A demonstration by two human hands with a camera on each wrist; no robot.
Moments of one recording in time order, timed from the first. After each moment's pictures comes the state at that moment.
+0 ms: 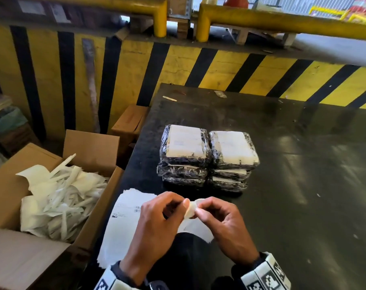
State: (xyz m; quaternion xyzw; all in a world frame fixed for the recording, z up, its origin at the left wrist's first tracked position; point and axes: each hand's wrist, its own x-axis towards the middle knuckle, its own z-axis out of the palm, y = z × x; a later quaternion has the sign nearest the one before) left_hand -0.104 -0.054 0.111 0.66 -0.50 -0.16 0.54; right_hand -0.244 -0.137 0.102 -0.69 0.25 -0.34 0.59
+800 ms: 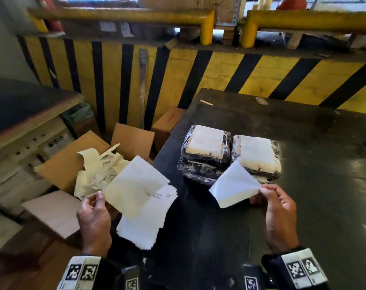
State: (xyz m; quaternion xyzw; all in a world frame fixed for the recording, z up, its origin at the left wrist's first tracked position) left_hand -0.056 0.014 0.060 0.73 0.02 0.00 0.68; right_hand -0.302 -0.221 0.090 -0.53 0.35 -0.47 0.61
